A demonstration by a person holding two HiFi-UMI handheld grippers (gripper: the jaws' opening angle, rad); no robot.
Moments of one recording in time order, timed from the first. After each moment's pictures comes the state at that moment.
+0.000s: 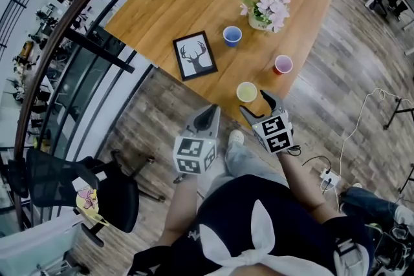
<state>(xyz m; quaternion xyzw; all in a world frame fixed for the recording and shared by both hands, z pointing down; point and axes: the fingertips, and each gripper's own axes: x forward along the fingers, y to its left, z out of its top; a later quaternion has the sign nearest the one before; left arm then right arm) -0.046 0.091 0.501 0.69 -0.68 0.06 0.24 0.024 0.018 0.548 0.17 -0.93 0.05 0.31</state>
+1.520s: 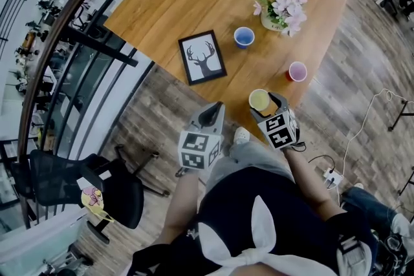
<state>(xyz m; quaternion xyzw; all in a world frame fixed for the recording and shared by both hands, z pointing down) -0.091 0.050 0.544 0.69 -0.66 0.10 0.28 0.002 -0.022 0.629 0.14 -0.90 0.05 0.41</state>
